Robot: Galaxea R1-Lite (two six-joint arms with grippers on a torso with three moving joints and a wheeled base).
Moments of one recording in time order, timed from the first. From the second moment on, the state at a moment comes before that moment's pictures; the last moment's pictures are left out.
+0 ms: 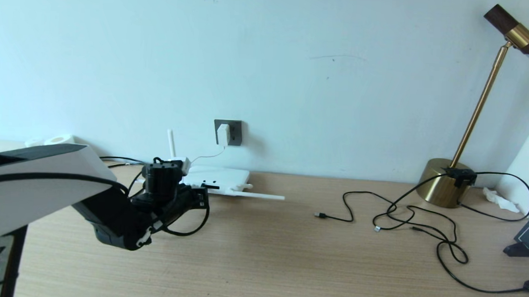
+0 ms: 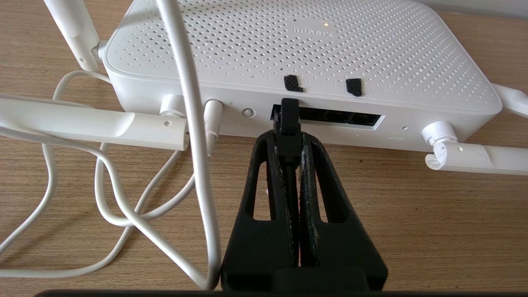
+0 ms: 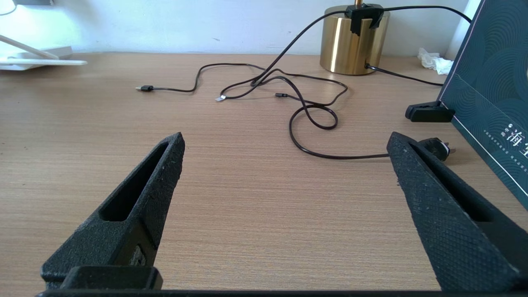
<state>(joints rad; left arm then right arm) -0.23 2.24 -0.90 -0.96 0.09 -0.11 0.01 0.00 0.00 -0.03 -0.02 0.03</state>
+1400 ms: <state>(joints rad) -0.23 2.30 -0.91 -0.97 0.06 -0.11 0.01 0.00 0.00 -0.03 -0.02 0.03</state>
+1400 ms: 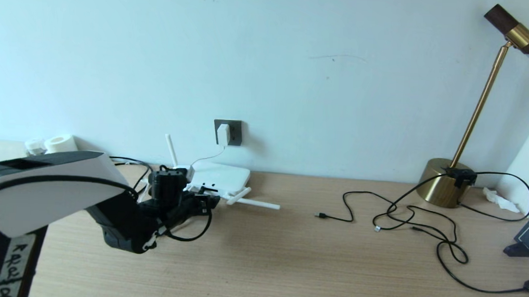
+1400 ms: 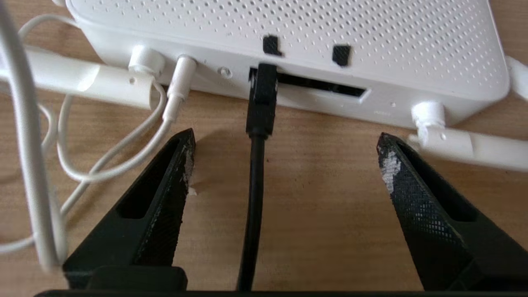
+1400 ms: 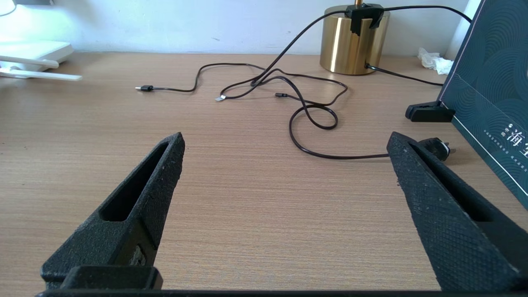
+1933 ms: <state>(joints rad) -0.36 1.92 -0.57 -0.97 0.06 -0.10 0.01 0.00 0.00 -0.03 -0.02 0.03</state>
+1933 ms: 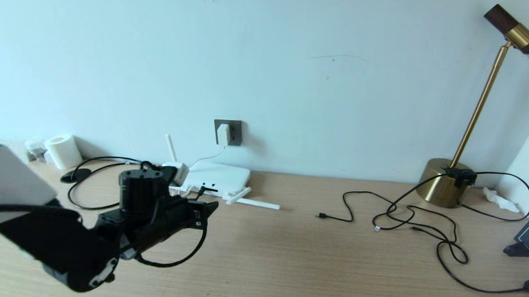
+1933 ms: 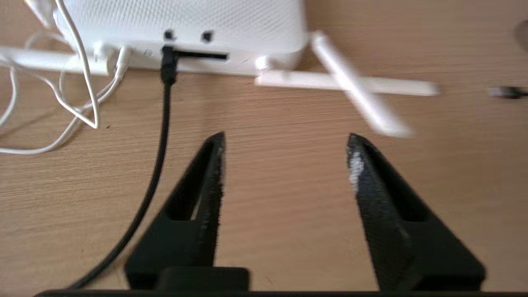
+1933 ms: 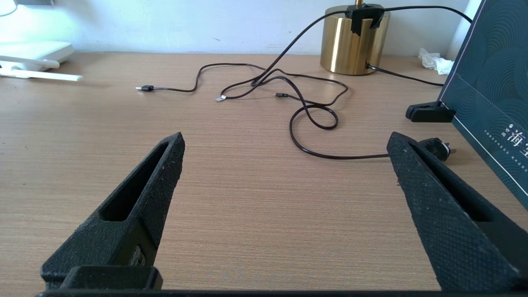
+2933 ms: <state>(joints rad) -0.02 0.47 -0.15 -0.26 0.18 0.04 0.01 0.00 0.00 -0.03 -0.02 0.03</state>
